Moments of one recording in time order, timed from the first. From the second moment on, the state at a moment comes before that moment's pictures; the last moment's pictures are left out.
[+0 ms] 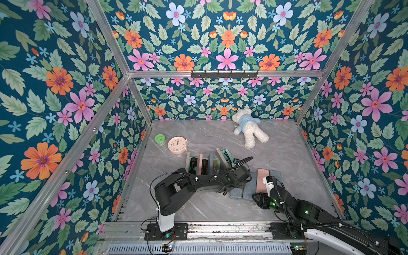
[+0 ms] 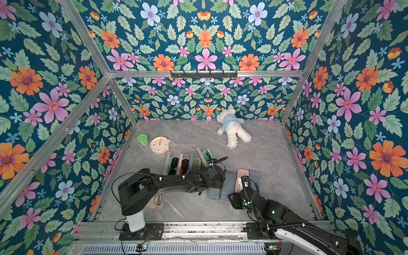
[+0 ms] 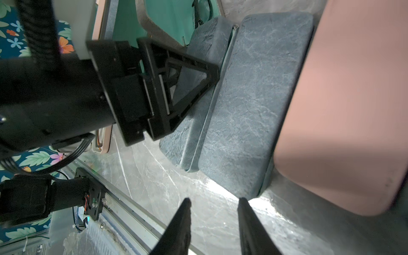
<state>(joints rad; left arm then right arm) -1.14 1.85 1.10 -0.22 -0.27 -0.80 0.95 0.50 0.30 -0.54 0.07 0.94</state>
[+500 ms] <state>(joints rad) -1.19 1.77 1.08 -0.17 -0.23 -0.83 0.81 0.53 0.32 -0.57 0.00 0.88</state>
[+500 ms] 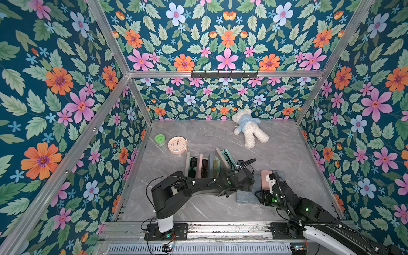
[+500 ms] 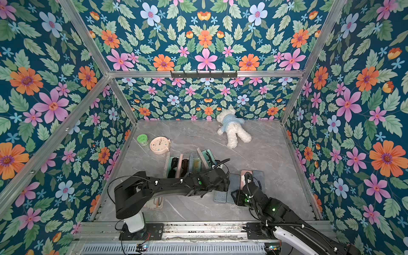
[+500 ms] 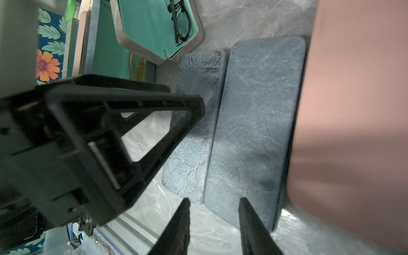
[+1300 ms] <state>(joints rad) -1.19 1.00 0.68 -0.47 -0.50 -0.86 1.00 1.02 0.49 -0.20 -0.13 0.84</state>
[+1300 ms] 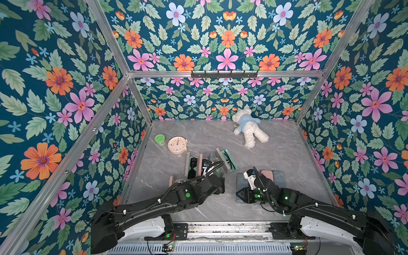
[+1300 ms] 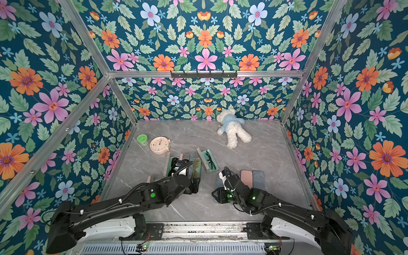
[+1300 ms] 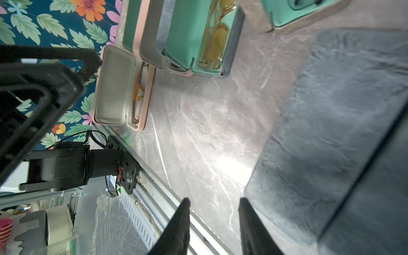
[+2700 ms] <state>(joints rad) -0.87 1.06 0.49 -0.61 -0.41 -0.85 1.24 0.73 0.45 -0.21 0.09 0.87</state>
